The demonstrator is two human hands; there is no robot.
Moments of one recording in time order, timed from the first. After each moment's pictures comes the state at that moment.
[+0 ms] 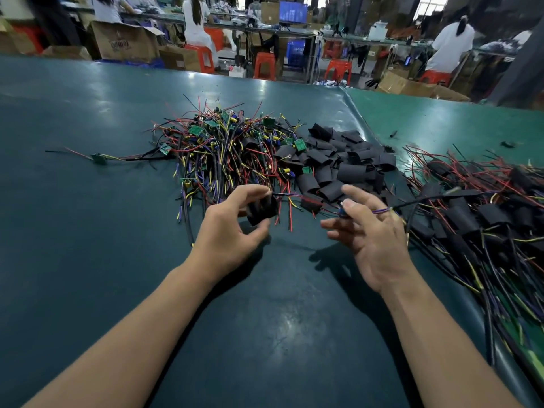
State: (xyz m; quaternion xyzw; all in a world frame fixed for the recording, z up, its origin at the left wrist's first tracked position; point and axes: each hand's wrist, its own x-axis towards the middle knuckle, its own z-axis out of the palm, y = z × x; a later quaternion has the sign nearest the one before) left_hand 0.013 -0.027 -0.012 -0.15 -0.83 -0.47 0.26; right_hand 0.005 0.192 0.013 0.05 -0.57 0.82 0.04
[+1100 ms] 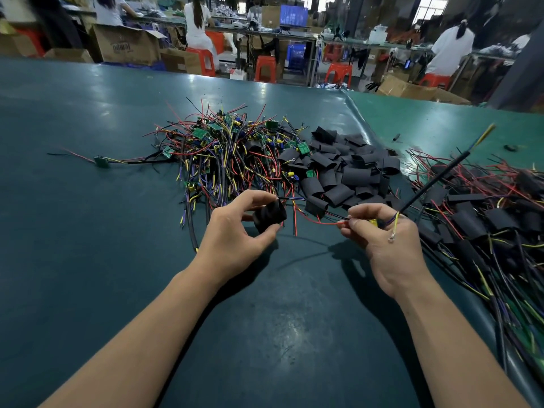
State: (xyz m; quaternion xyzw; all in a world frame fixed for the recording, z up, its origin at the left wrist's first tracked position) left_hand 0.012 -0.026 -0.009 -0.15 -0.82 -0.50 0.24; right_hand -0.007 0.204 -0.002 0.03 -0.65 0.75 0.11
